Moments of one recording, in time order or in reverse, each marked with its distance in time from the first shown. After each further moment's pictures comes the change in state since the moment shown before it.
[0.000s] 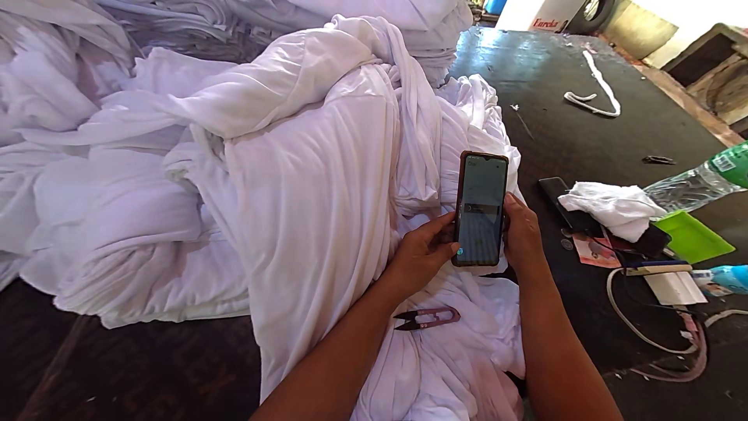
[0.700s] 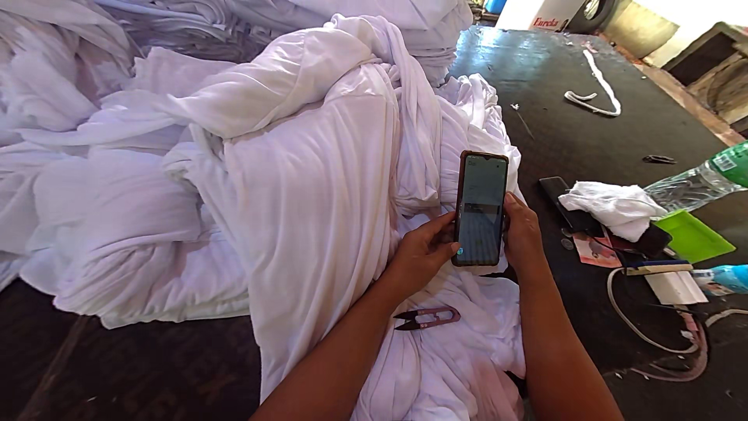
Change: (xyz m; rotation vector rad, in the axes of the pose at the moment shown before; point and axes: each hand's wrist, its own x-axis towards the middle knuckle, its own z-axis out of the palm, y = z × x) left_hand 0.000 0.003 0.000 -0.004 0.003 -0.021; right_hand 0.001 0.001 -0.001 -0.013 0.004 -0.008
